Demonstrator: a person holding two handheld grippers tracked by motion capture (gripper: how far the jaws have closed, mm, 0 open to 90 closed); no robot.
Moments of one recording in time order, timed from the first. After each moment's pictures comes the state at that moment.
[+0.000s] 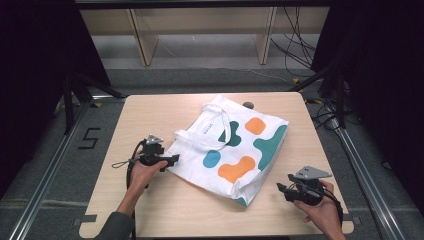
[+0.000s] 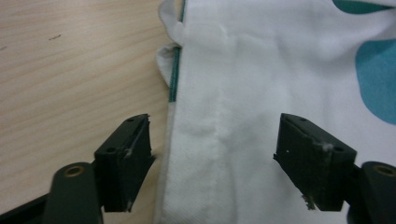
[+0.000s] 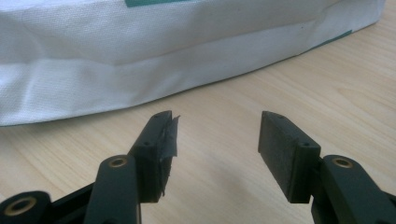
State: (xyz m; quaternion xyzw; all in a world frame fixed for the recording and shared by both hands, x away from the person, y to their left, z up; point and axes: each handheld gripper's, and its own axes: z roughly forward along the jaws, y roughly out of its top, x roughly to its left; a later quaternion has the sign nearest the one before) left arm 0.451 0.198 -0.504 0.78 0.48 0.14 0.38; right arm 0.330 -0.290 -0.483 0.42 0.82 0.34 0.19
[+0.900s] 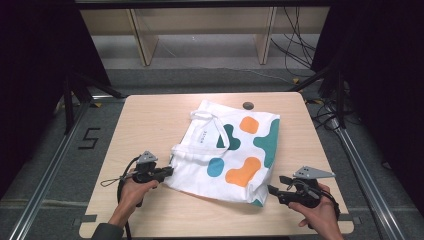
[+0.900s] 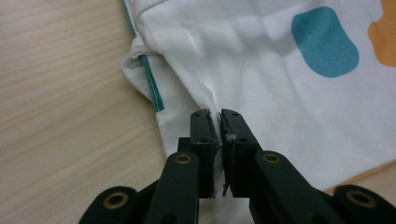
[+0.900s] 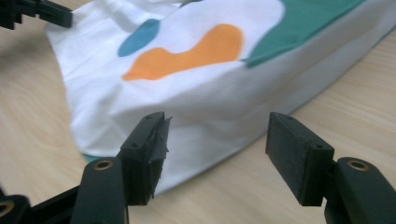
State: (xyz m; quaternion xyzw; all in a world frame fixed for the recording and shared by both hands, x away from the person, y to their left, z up) left arm 0.387 0.201 -0.508 0.79 0.43 0.10 0.43; right arm 0.317 -0.271 -0.463 0.44 0.78 0.43 0.12
